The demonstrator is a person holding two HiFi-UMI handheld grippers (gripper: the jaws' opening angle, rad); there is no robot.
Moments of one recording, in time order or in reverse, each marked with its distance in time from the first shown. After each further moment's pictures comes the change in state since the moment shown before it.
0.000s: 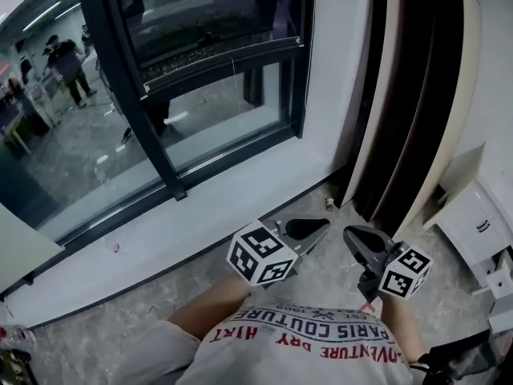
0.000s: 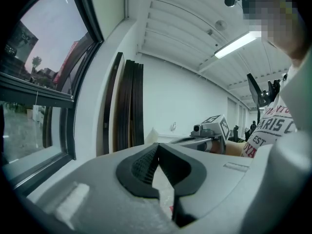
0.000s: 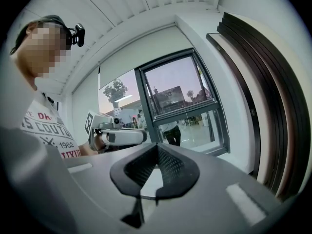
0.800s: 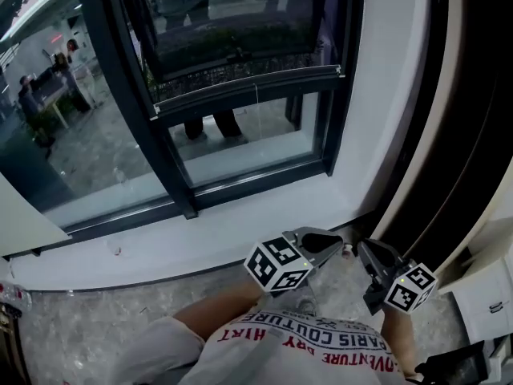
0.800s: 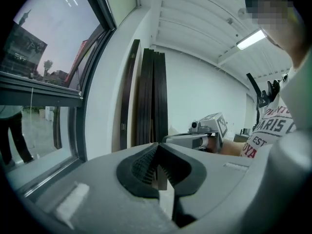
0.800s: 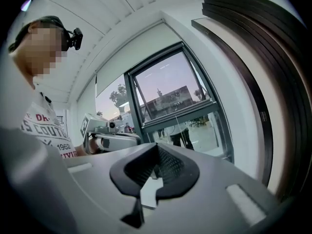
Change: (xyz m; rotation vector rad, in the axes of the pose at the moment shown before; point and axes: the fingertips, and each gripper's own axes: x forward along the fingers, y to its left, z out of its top) left arm 0.127 0.182 0.033 -0.038 0.052 0.148; right arm 0.109 -0.209 0.059 0.033 -0.013 0.119
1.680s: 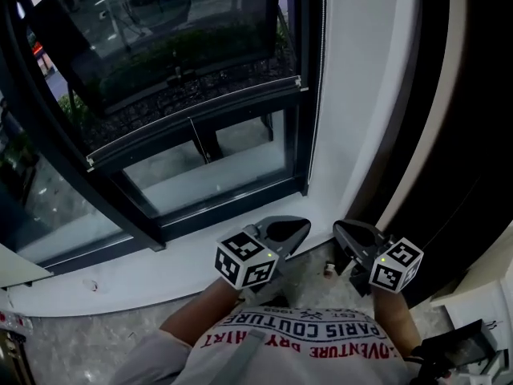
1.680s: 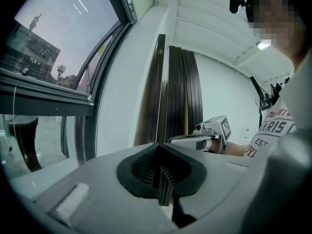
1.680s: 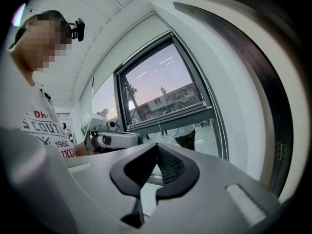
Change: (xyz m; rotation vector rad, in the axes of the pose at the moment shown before) left arm 0.124 0.192 0.080 -0.046 -0.071 0.131; right arm 0.110 -0.201 0.079 -0.049 0.046 0.095
